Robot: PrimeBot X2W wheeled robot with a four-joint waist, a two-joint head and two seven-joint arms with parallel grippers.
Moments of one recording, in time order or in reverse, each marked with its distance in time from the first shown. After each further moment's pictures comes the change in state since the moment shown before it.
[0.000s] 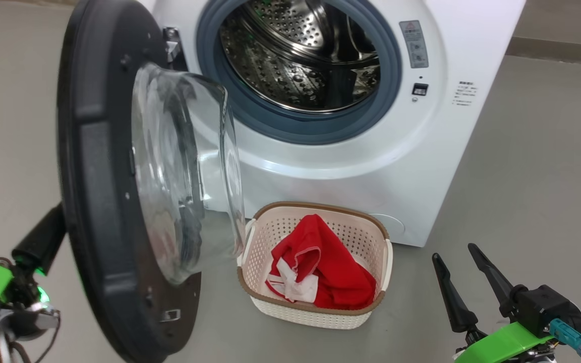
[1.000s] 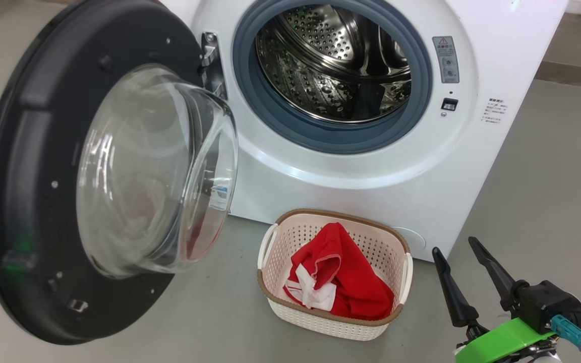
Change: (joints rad) left arm -0.211 0.106 0.203 0.399 0.134 -0.086 -0.071; right arm -0.010 -0.005 0.000 -0.018 -0.010 0.000 0.000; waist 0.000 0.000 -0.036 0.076
